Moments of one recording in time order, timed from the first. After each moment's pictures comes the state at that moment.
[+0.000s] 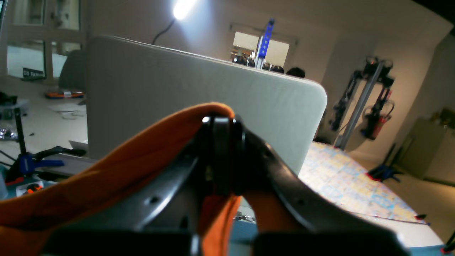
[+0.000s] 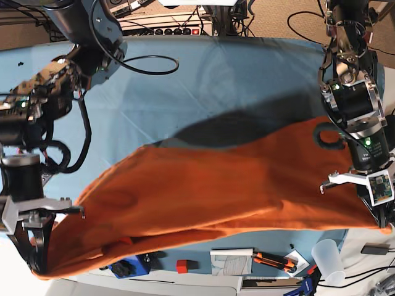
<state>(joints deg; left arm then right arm) -3.9 -18.2 1.1 132.4 19.1 19.3 45.5 26.9 8.6 21.9 129.6 14.3 23.5 -51.2</state>
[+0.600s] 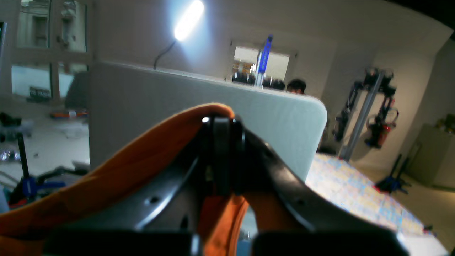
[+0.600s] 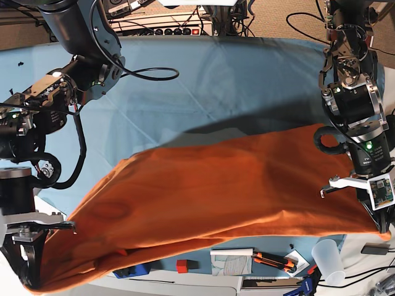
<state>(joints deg) -5.5 -18.2 1.1 132.4 18.5 17.1 45.7 32.4 8.6 21.9 128.0 15.1 23.4 -54.1</state>
